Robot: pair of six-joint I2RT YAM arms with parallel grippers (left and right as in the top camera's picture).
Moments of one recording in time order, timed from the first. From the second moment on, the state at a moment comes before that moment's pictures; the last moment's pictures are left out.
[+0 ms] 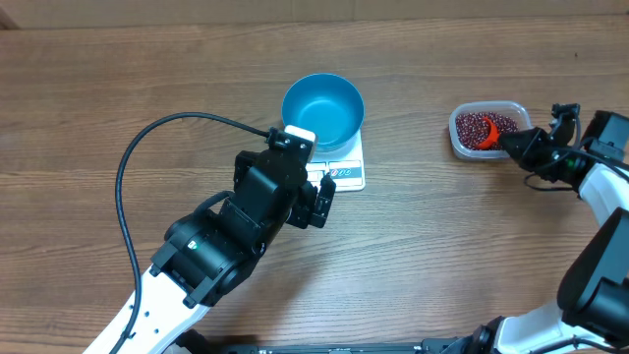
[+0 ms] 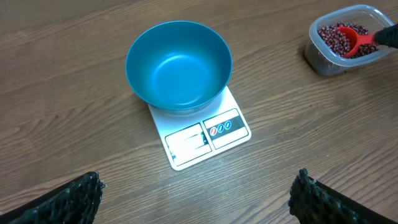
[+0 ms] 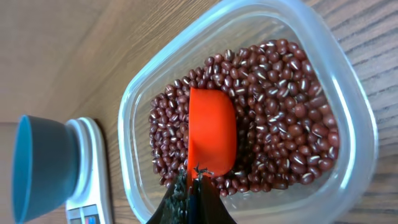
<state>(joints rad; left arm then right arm) -0.72 1.13 1.17 -0.77 -0.25 -0.26 -0.50 1.77 1.04 -0.32 -0.75 0.16</state>
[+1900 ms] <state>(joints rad) -0.72 1.13 1.17 -0.77 -0.25 -0.26 -0.66 1.78 1.04 -0.23 -1.36 0.38</state>
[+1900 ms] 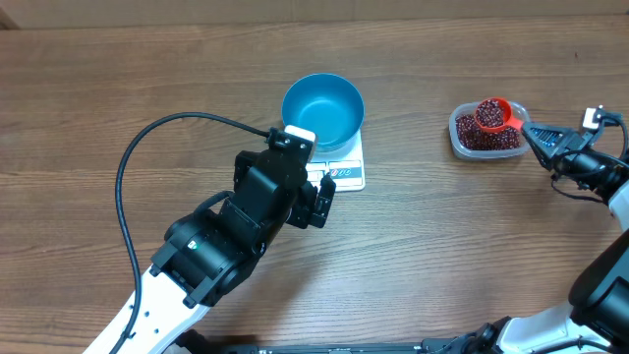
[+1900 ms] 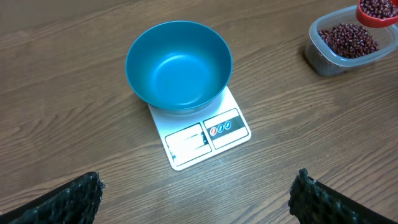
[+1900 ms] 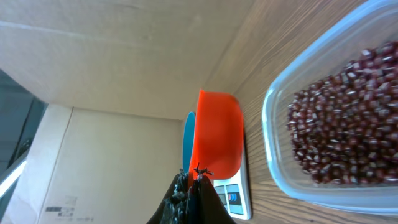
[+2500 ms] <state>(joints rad) -0.72 1.13 1.17 -0.77 -0.25 -0.26 -0.29 1.78 1.03 0.21 -1.37 0.69</state>
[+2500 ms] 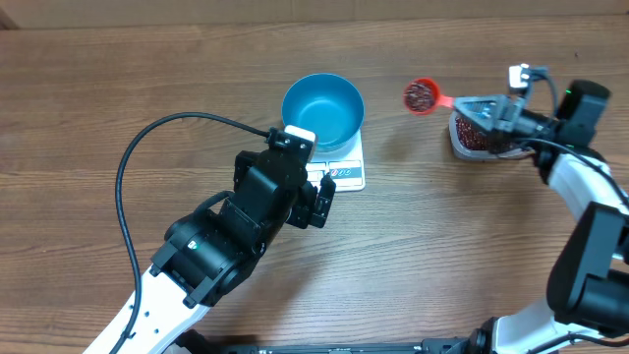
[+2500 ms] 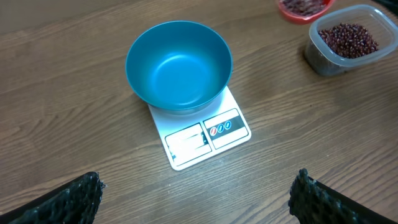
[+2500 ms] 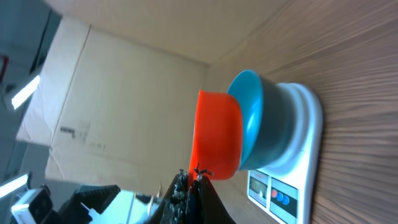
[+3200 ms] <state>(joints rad) -0.72 1.13 1.17 -0.77 -0.25 -0.26 0.01 1.78 1.03 0.38 -1.13 0.70</state>
